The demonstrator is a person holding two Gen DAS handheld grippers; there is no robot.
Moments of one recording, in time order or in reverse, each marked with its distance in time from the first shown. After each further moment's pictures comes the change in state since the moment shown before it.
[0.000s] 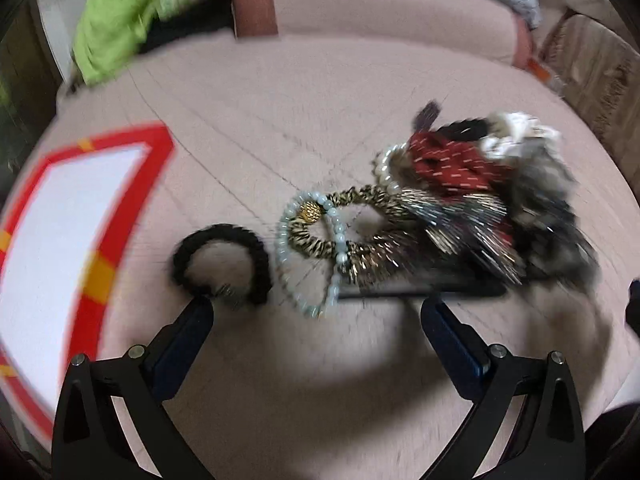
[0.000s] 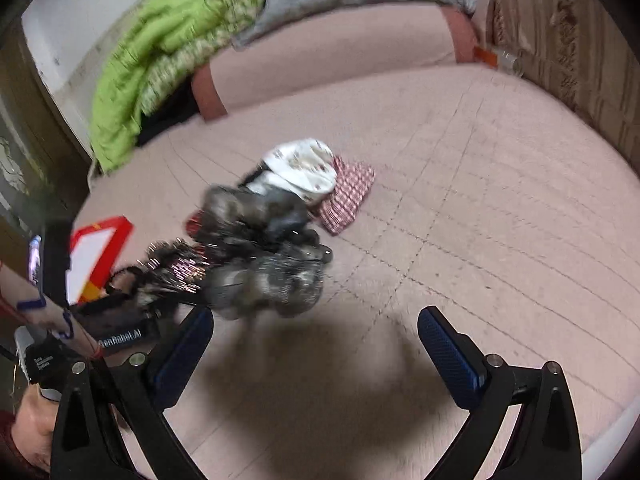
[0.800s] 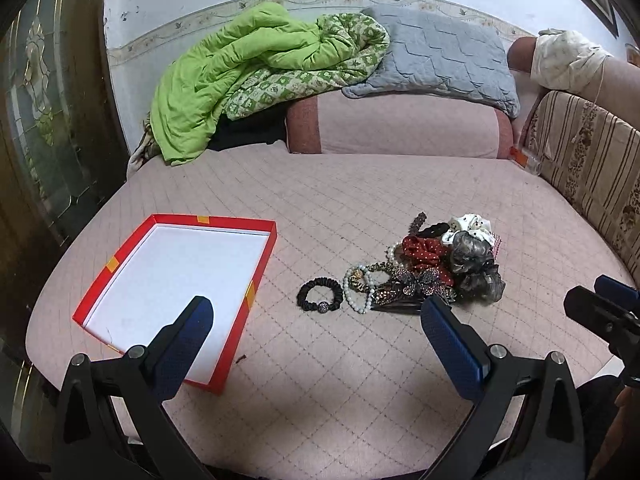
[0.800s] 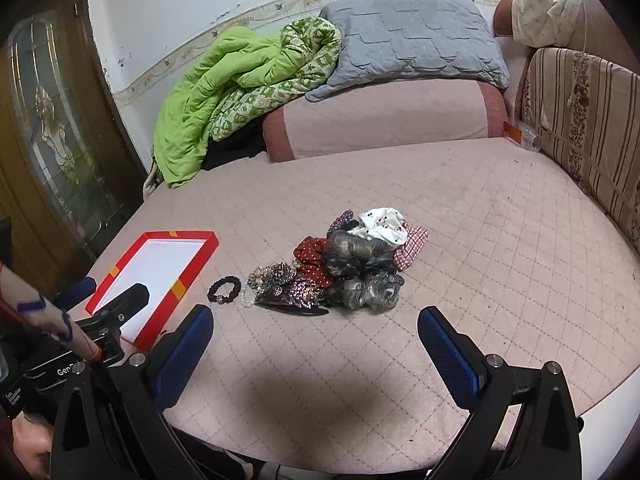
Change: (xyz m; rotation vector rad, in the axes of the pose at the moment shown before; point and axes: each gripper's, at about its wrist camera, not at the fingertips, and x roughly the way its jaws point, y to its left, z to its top) left arm -0.176 0.030 0.000 -0.005 -0.202 0.078; right arm -0.093 0.074 -0.003 -0.127 -0.143 0.081
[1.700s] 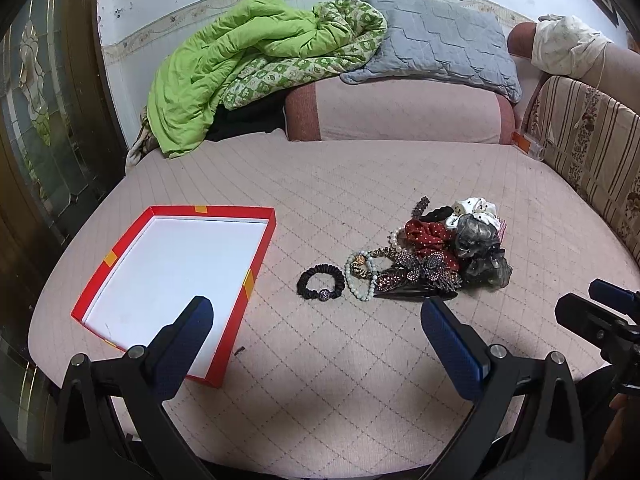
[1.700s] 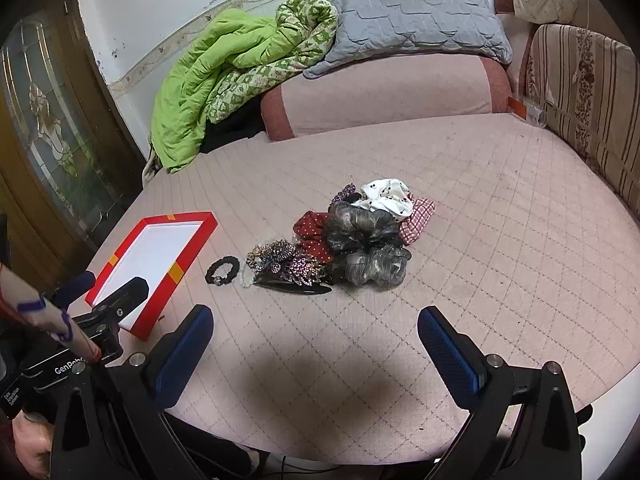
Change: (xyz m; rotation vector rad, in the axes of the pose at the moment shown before) left arm 0.012 0.000 -0.006 0.022 0.054 0.004; right arm 0.017 -0.003 -0.011 0.032 0.067 0.019
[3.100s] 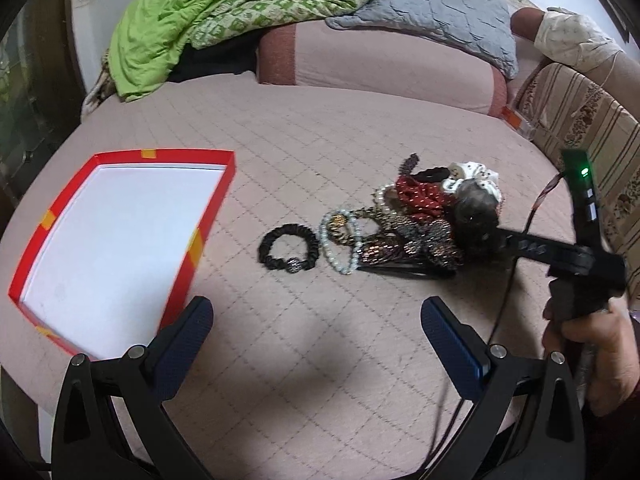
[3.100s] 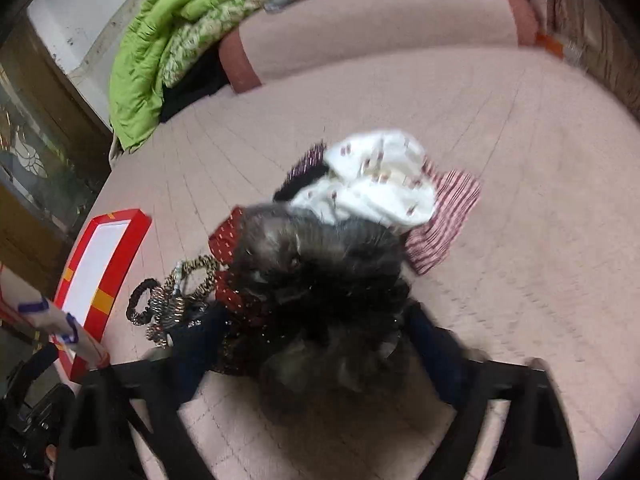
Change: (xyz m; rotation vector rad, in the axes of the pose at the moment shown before) left arm 0.074 0.008 -0.007 -0.076 0.167 -0.183; right arm 0.159 -0.056 0.039 0.084 0.220 0.056
